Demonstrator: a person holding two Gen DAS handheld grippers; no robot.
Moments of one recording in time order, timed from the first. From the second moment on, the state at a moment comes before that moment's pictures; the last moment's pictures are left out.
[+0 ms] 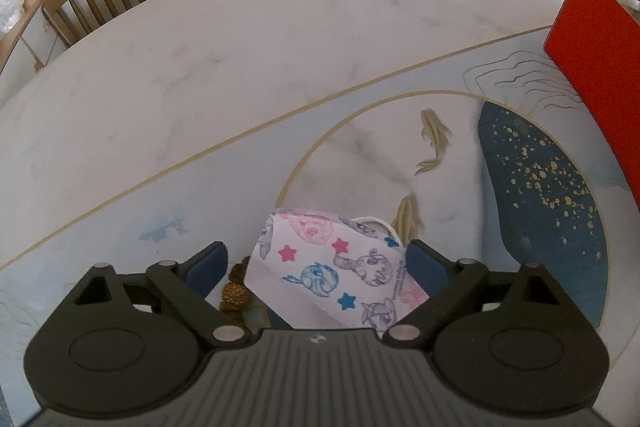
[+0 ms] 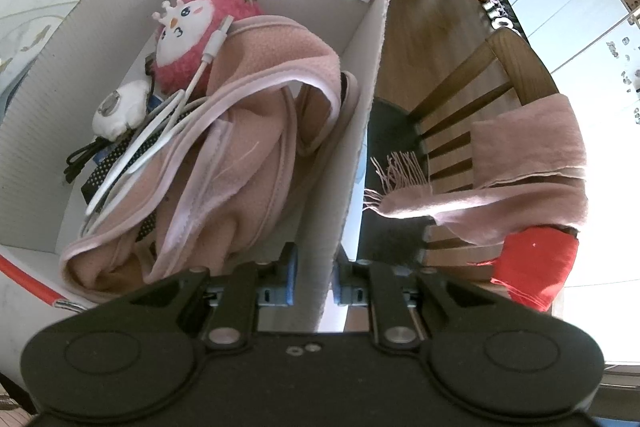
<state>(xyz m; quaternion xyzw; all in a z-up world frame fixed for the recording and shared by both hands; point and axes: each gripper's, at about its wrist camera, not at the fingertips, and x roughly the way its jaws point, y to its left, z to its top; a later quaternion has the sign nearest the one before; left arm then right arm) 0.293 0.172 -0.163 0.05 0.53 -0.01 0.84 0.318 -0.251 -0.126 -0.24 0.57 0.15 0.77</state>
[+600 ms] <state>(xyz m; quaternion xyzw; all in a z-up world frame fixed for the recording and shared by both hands) 0.274 0.168 -0.137 0.03 0.51 0.00 0.86 0.316 -0.254 -0.125 -0.24 0.56 0.16 0.78</state>
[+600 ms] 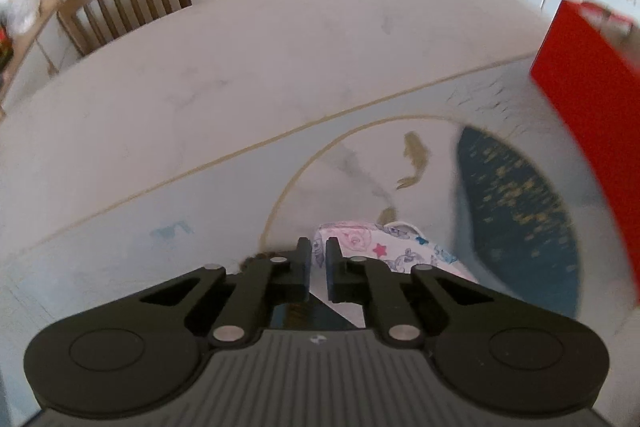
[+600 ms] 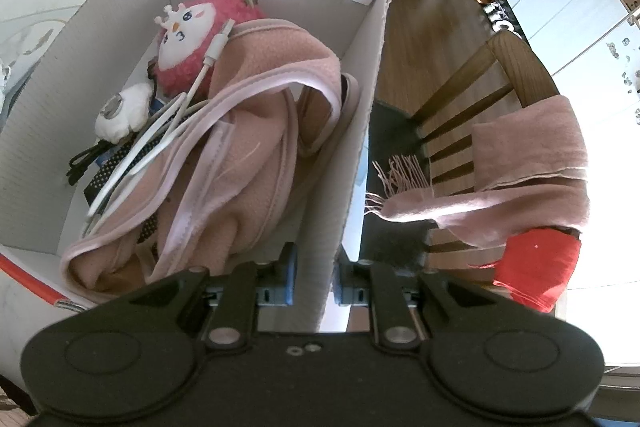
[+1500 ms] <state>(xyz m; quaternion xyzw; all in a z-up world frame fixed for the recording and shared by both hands) 0.272 0.134 -0.162 -0.15 0.58 0.11 0.79 0.313 -0.250 -0.126 -0.24 0.55 0.17 0.78</state>
